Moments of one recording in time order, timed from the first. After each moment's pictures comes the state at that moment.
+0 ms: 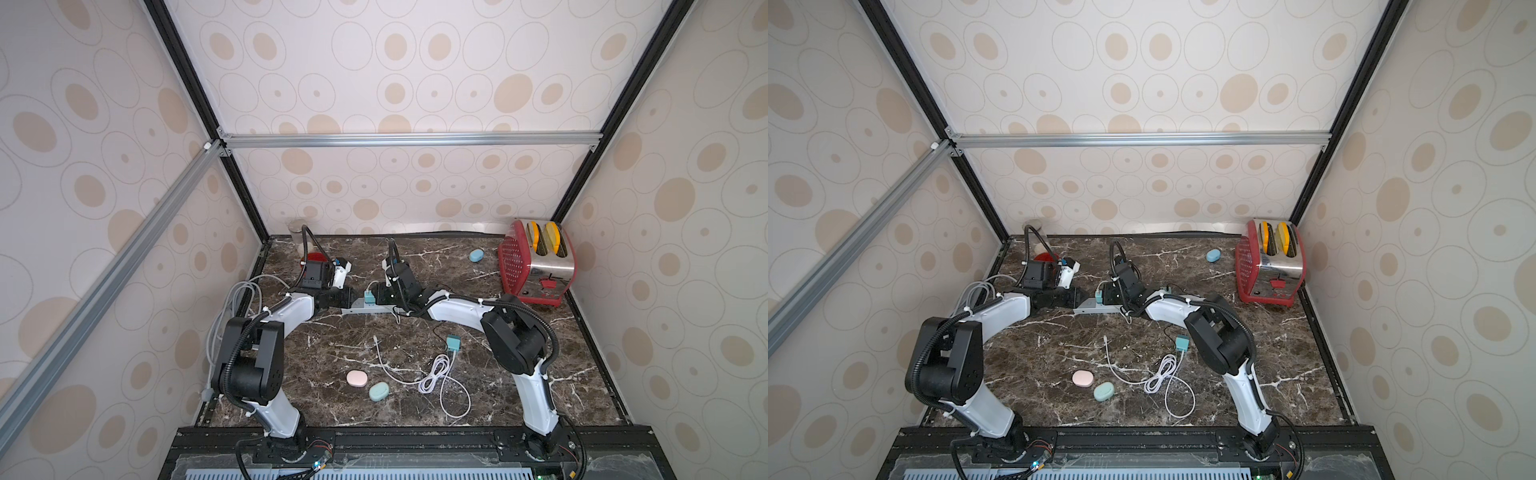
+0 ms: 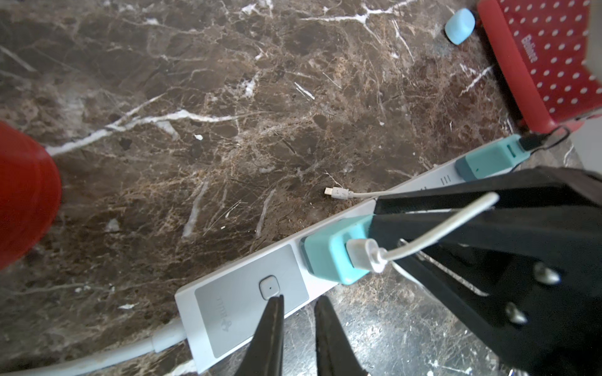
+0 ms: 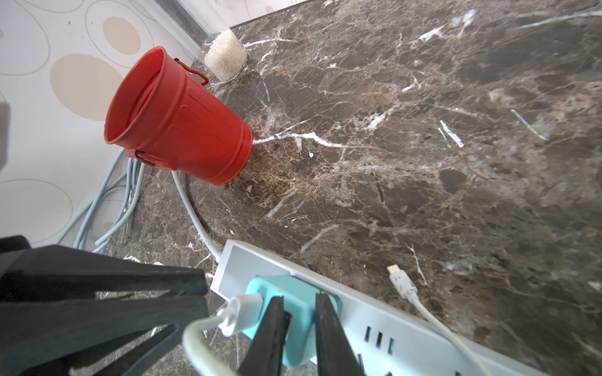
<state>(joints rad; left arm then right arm) -0.13 1.66 0.98 -0.17 0.44 -0.10 0.78 2.14 1.49 0.01 -0.04 0.62</state>
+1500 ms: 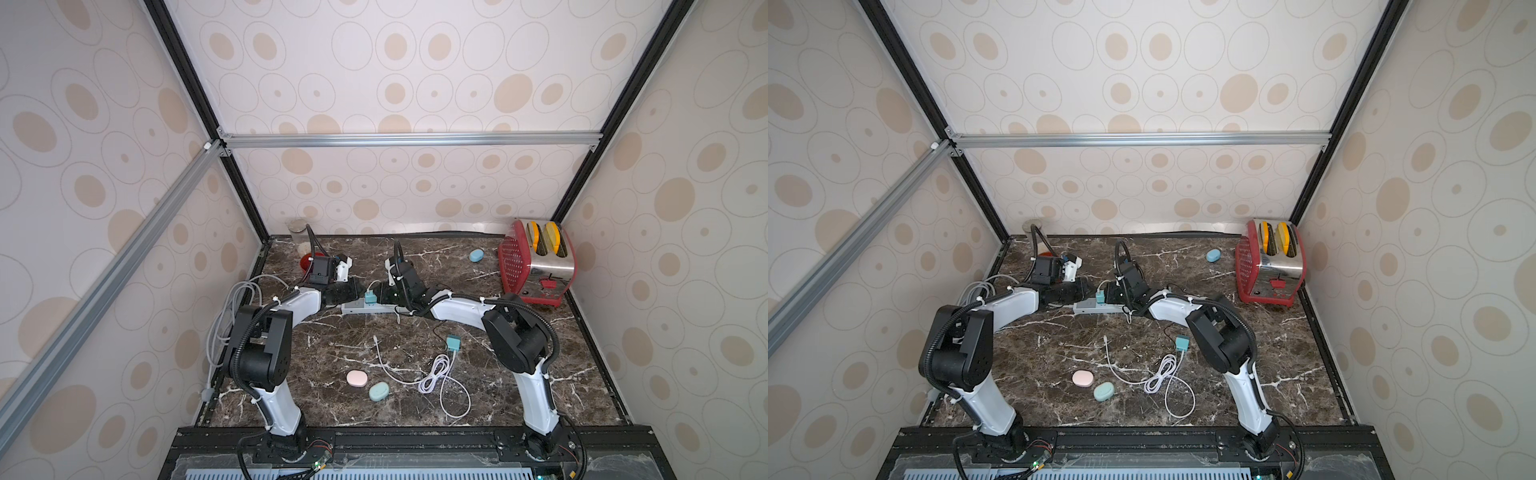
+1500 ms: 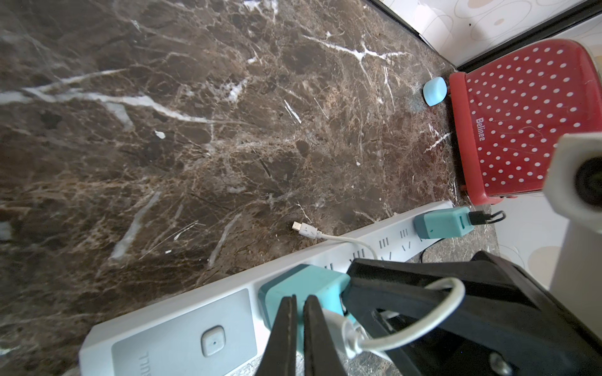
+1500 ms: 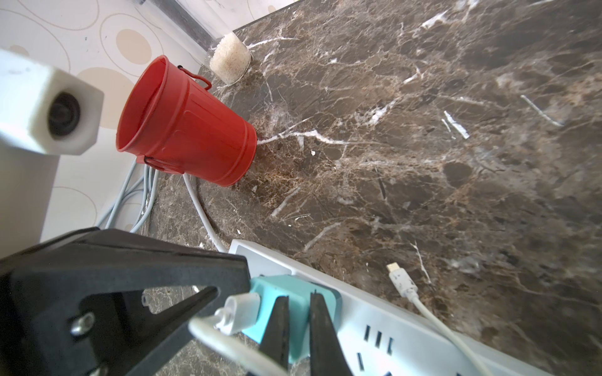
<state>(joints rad) -0.17 1.76 1.05 -0.11 0.51 -0.38 0.75 2.13 1.46 0.06 -0.10 0.67</state>
